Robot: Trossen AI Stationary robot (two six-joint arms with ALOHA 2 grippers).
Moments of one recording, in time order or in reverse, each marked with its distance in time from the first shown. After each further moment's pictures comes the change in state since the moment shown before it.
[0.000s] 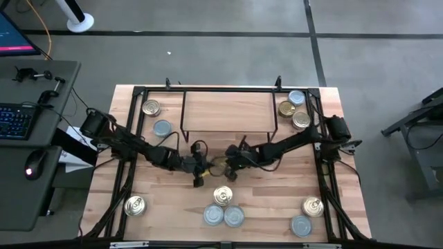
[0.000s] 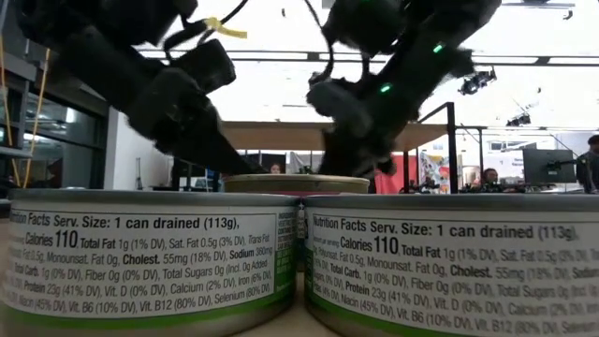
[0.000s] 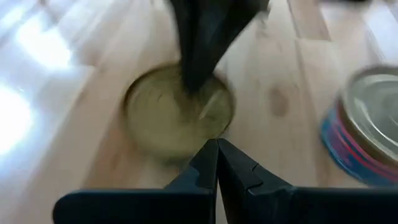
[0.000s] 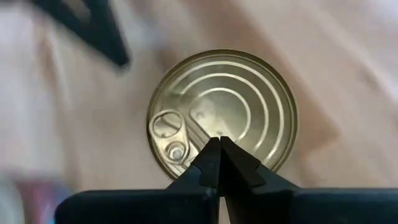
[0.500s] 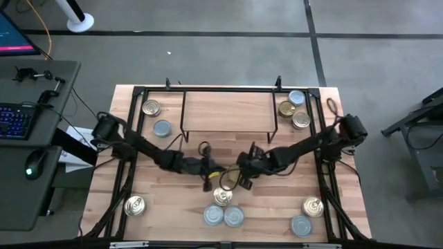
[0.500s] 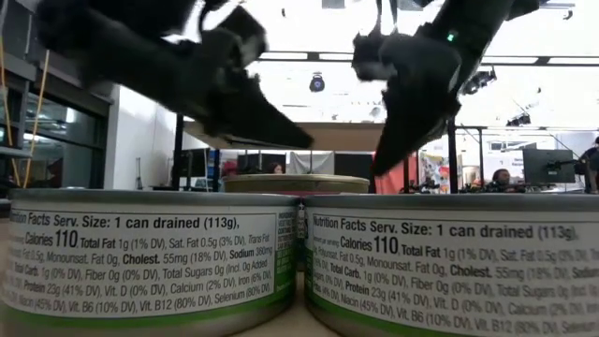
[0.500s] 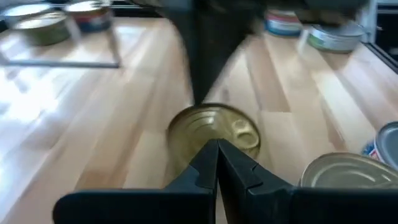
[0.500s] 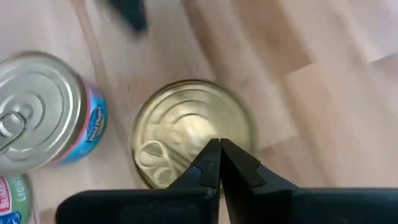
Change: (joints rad) left arm 0.010 0.158 0.103 0.293 0.055 0.111; right arm 0.120 -0.184 -0.009 -0.295 0.044 0.026
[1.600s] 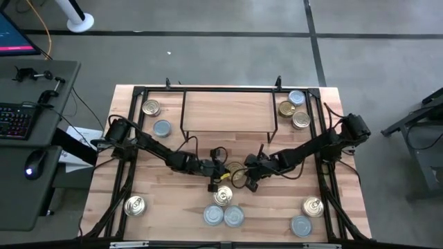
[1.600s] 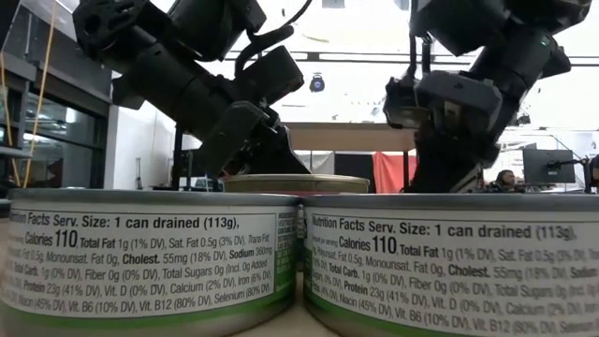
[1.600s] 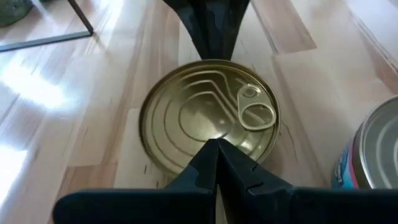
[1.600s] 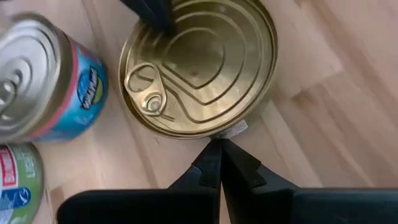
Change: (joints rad) left arm 0.037 0.140 0.147 -0.209 0.033 0.138; right arm -0.005 -0.027 -0.285 0.385 -0.118 0.142
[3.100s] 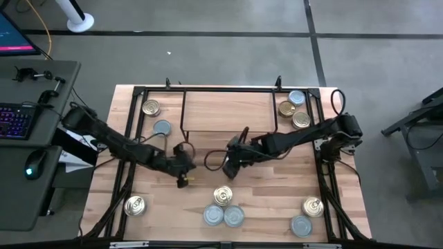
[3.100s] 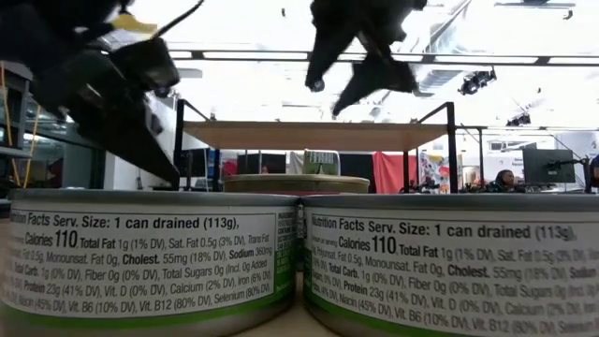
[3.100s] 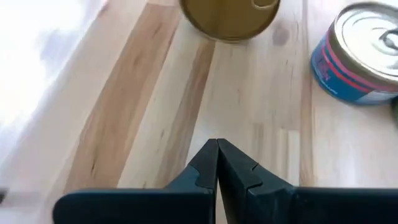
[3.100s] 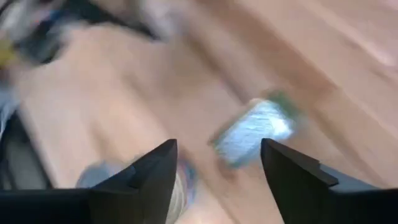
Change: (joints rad) left arm -0.132 -0.582 -0.367 -0.430 -0.109 -0.492; right arm -0.107 0.077 0.635 -0.607 -0.026 0.186
